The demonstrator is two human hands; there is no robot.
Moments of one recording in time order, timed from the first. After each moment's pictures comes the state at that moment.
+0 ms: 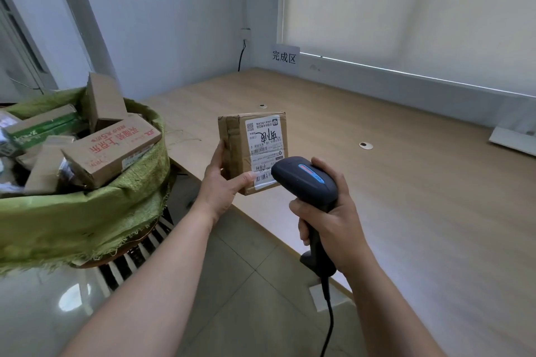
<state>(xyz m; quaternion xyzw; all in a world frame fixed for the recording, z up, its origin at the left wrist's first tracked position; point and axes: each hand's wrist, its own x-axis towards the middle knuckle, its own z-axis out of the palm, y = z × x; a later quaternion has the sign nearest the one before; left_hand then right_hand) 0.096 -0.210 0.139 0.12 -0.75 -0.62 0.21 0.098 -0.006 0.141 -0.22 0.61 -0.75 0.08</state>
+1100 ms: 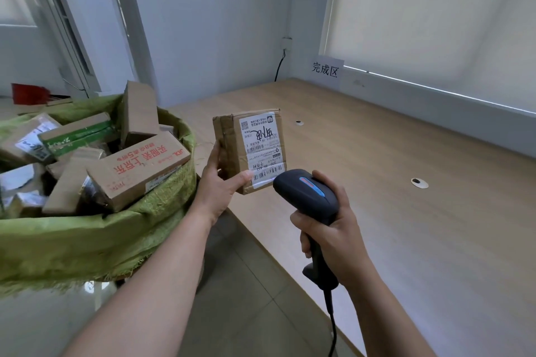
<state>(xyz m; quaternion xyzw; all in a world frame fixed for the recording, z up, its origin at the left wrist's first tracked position) 0.024 -0.314 0.143 0.17 -0.72 -0.61 0.28 0.001 -0.101 0.139 -0.26 0.62 -0.73 0.13</state>
